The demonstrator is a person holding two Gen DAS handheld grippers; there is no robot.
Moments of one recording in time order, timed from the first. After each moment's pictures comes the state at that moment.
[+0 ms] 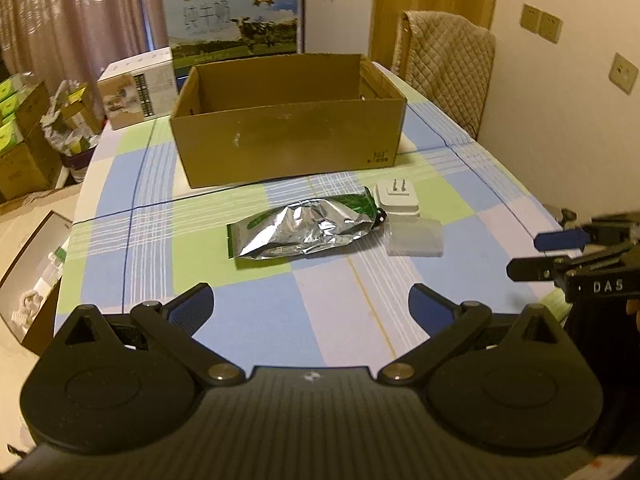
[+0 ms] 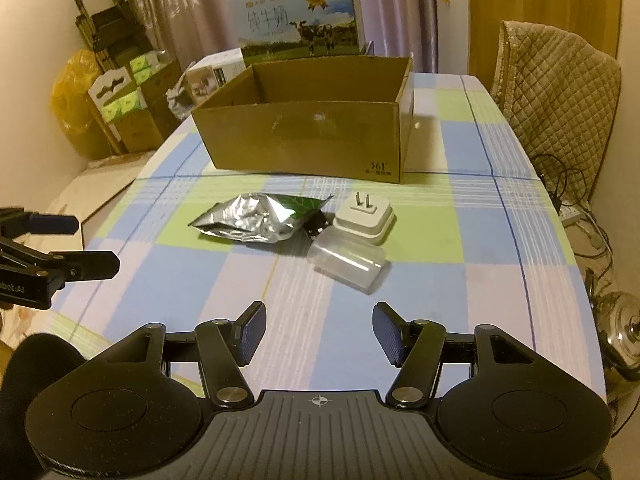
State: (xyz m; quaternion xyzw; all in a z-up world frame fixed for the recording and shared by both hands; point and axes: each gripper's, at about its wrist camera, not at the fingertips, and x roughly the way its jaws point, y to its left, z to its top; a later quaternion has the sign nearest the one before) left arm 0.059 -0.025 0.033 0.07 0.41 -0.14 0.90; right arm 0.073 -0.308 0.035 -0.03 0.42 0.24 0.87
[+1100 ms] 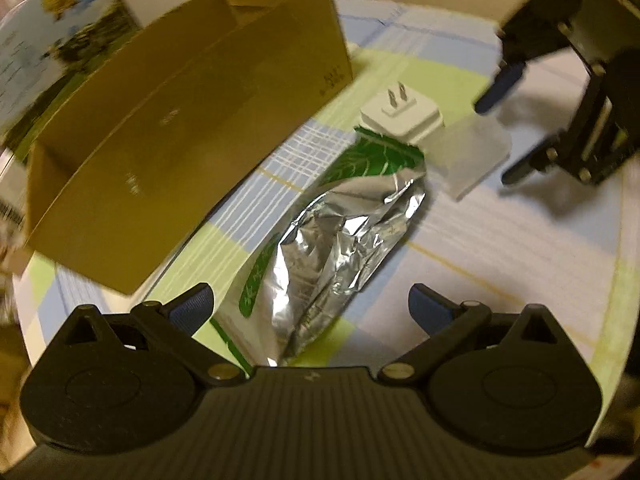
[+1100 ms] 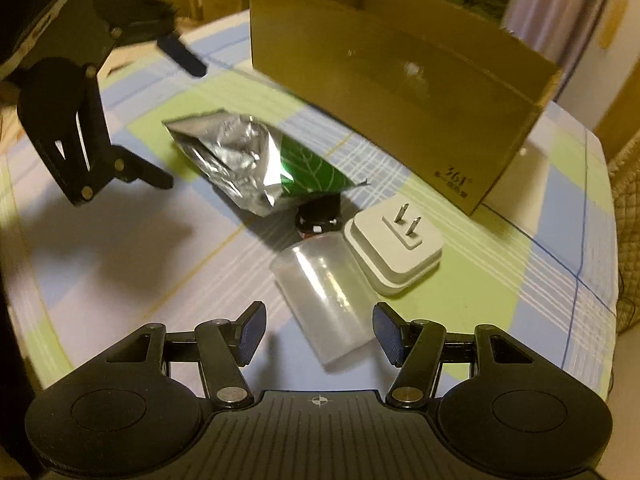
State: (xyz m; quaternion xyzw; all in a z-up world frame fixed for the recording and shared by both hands) left arm 0.207 -0.056 -0.076 0.34 0.40 -0.32 0.79; right arm 0.193 -0.252 -0.062 -0.27 0.42 0.36 0.79
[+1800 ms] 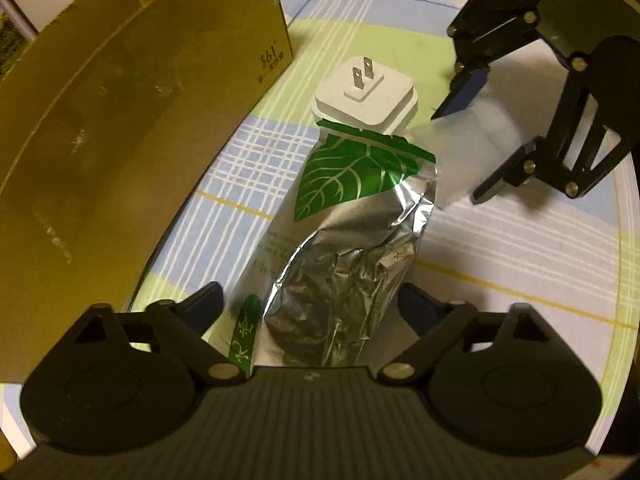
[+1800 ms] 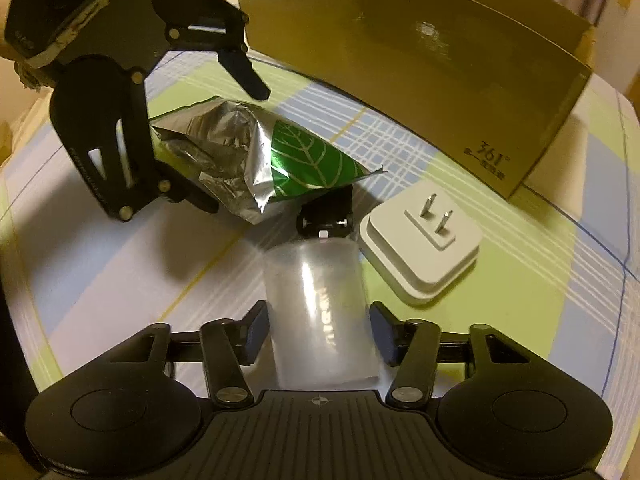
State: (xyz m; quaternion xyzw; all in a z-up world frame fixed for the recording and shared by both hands) left arm 0.258 -0.085 -0.106 0.37 0.44 -0.42 0.70; right arm 0.222 -0.245 -0.078 -0.20 0.49 0.37 0.76
